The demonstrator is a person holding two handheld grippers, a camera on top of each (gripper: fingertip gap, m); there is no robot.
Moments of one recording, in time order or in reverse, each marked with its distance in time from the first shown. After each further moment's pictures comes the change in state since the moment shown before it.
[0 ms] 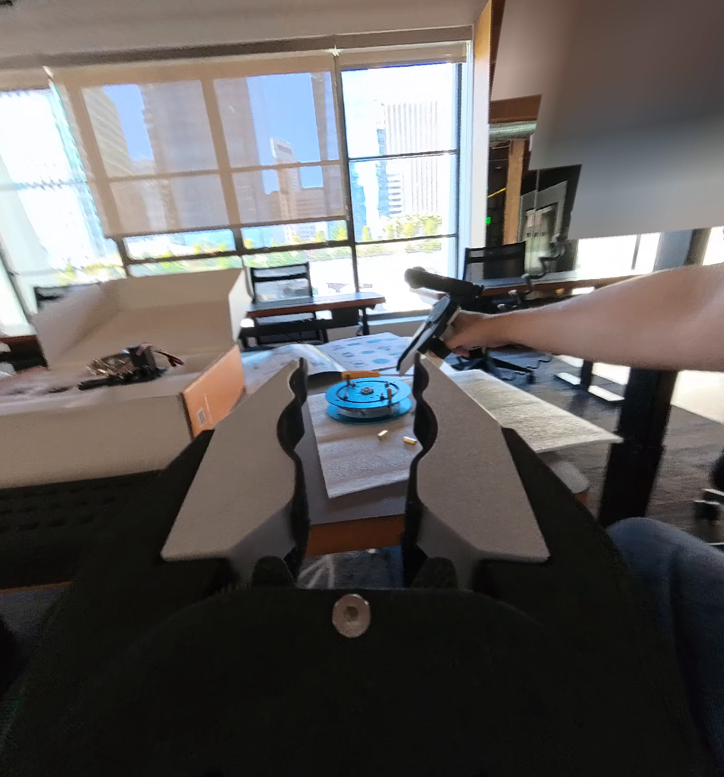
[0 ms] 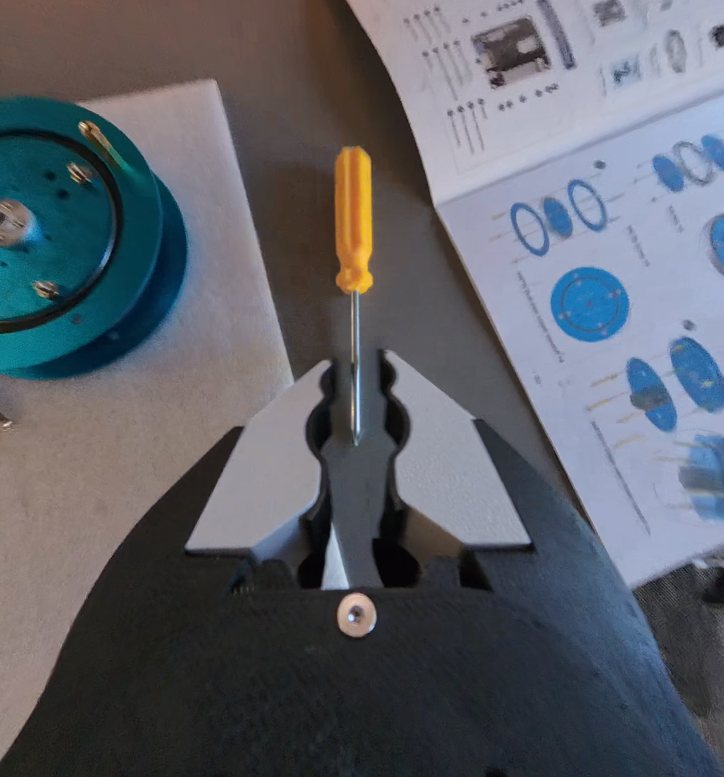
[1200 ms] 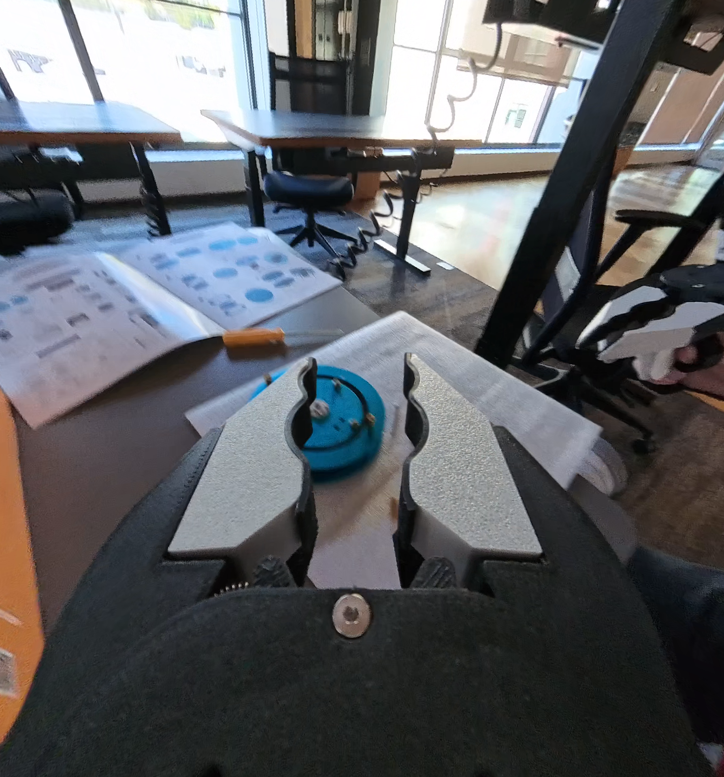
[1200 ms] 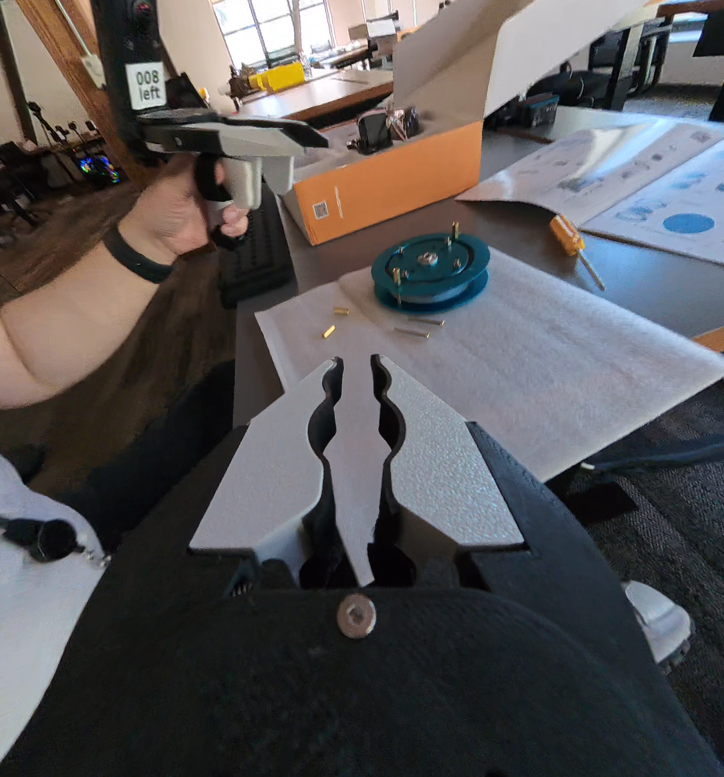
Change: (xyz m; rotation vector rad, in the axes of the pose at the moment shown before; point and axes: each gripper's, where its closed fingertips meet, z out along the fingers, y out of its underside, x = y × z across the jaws) left arm -0.013 0.055 0.197 -0.414 0.544 -0.198; right arm -0.226 0.051 -0.175 0.626 -0.006 0.289
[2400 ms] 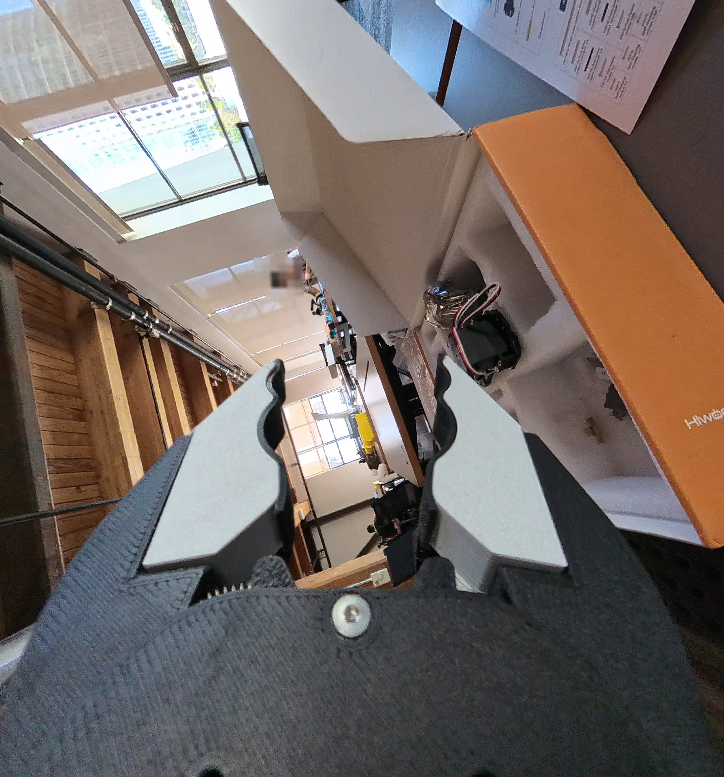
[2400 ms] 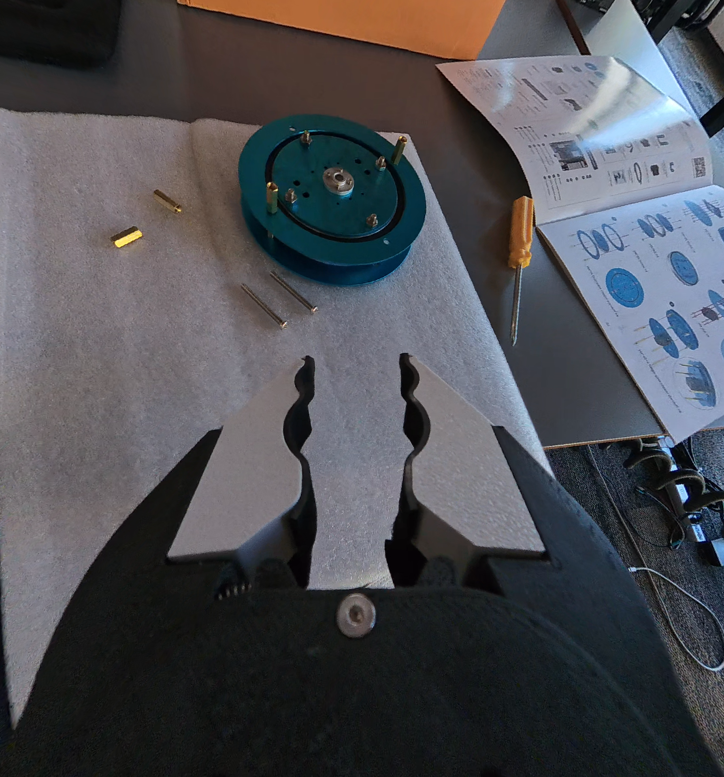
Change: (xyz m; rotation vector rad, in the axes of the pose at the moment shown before) left arm -0.193 -0.081 -0.017 -1.201 -0.974 1.252; right arm 0.090 0.012 0.092 -0.418 0.084 -0.468
